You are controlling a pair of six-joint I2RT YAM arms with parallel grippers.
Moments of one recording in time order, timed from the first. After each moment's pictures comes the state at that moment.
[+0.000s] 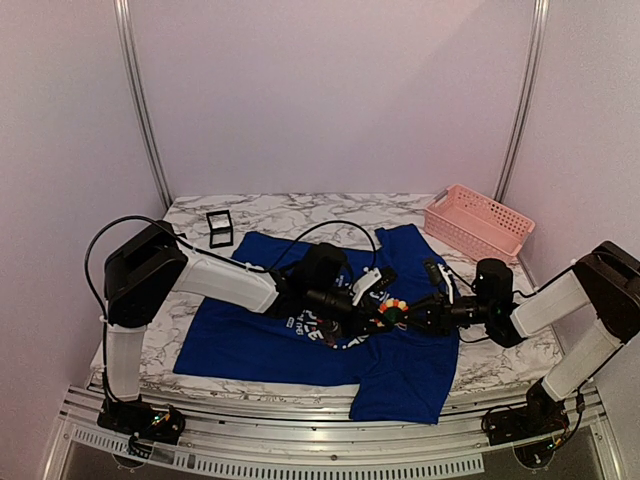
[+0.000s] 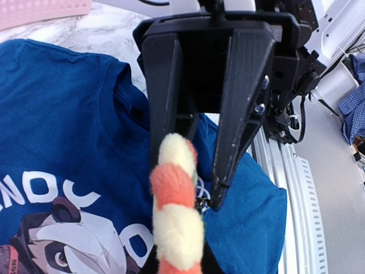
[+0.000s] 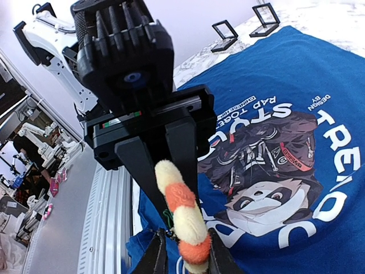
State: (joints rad) left arm -0.99 2.09 1.26 0.28 0.62 -0.10; right arm 0.46 1.57 0.34 0.91 -0.98 0.36
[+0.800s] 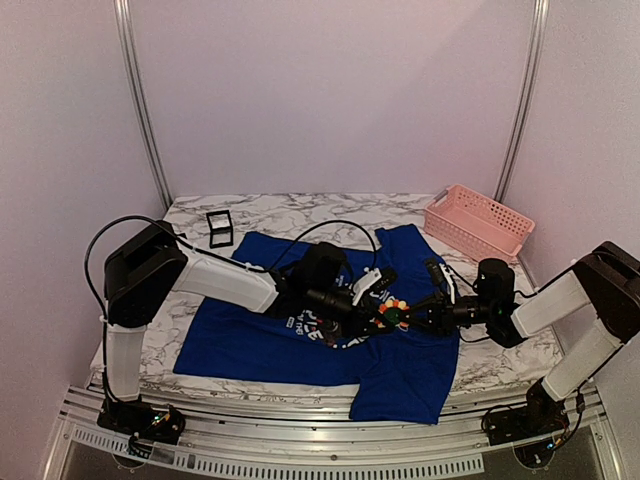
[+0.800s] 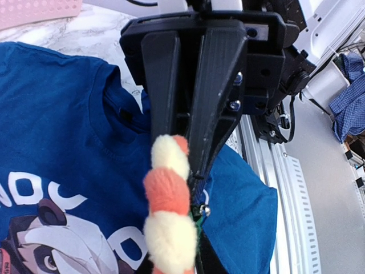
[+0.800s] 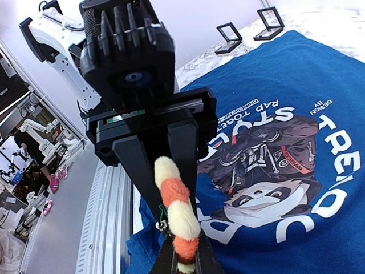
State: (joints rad) left arm -0.99 2.09 1.26 0.29 0.65 -0.11; right arm 0.45 1.56 0.34 0.93 -1.01 0.35
